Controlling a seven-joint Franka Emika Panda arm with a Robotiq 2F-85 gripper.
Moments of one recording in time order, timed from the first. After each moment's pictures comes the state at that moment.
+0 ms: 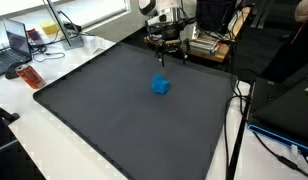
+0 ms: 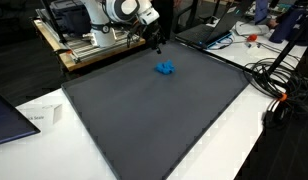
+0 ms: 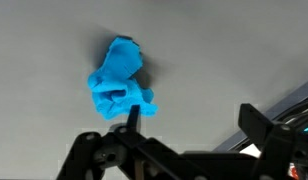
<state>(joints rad) -0.10 0.22 0.03 -2.61 -1.50 3.51 1.01</state>
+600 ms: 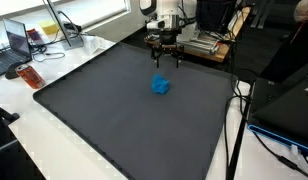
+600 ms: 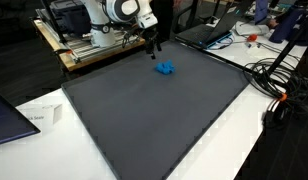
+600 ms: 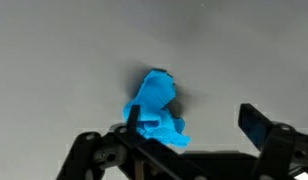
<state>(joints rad) -0.09 0.22 0.03 -2.62 -1.50 3.35 1.03</state>
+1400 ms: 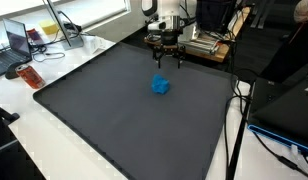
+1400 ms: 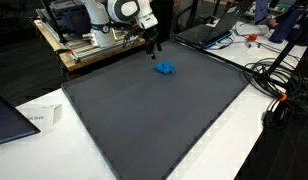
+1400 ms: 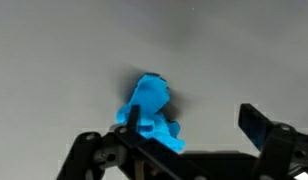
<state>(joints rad) -0.09 0.22 0.05 -2.64 -1.43 3.35 0.98</state>
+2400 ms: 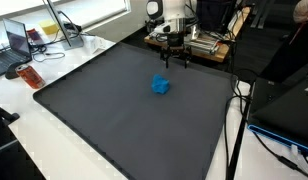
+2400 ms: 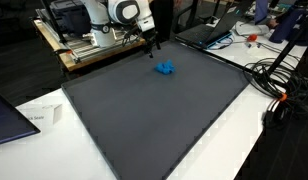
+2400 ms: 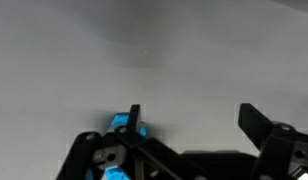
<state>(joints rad) -0.10 0.24 0.09 -2.69 -1.42 3.36 1.14</state>
